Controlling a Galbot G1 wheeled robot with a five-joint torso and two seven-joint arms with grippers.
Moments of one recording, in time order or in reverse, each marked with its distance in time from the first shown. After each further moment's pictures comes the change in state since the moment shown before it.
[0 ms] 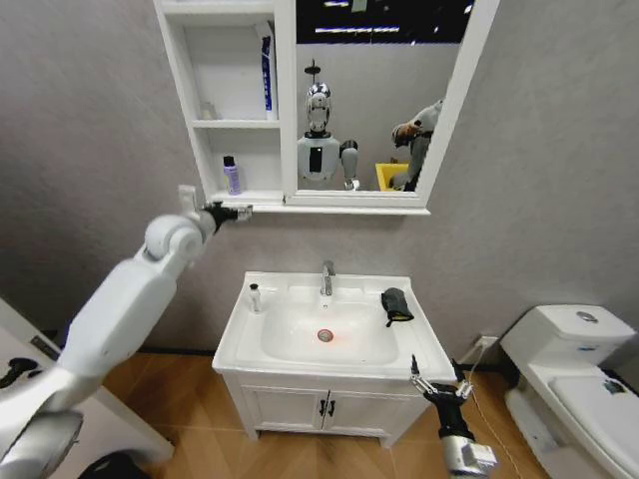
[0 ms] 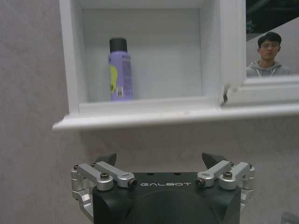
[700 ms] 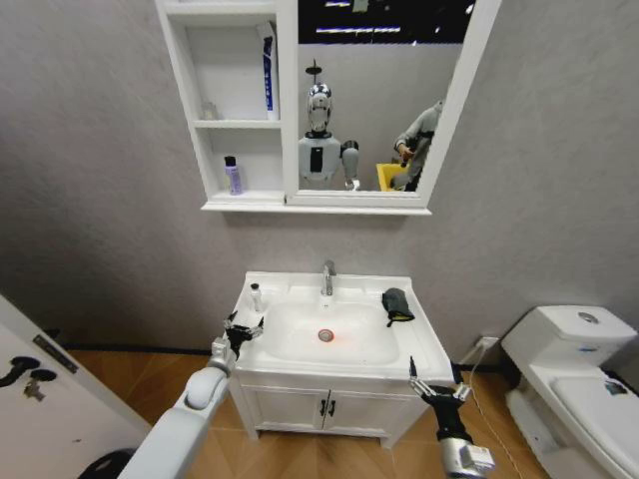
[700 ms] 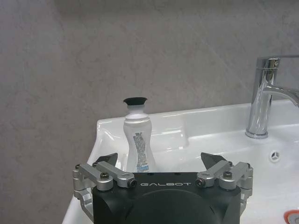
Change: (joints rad) left arm 0.351 -0.318 -0.073 0.372 0.450 -0.323 0.239; right arm -0.024 0.004 -0.002 0.011 -0.014 0.008 0.007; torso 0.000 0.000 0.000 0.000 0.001
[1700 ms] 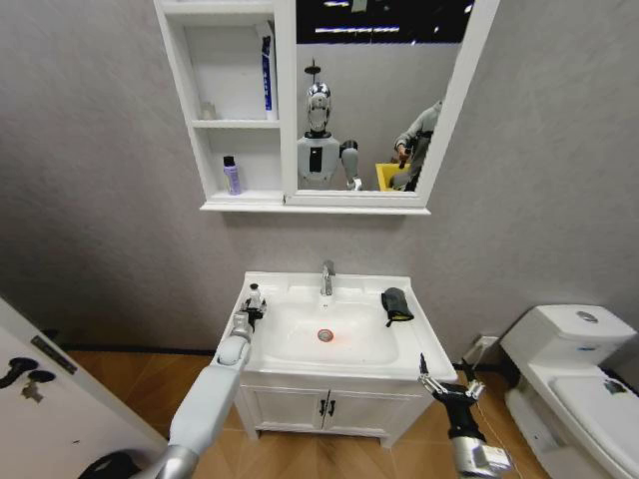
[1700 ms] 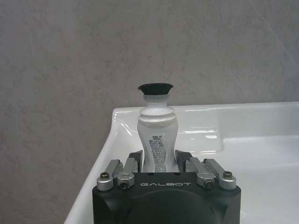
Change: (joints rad) left arm -0.213 -0.112 -0.013 0.292 0.000 0.022 -0.051; right arm 0.007 -0.047 0.015 -0.002 0.042 0.016 0.008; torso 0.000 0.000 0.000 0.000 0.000
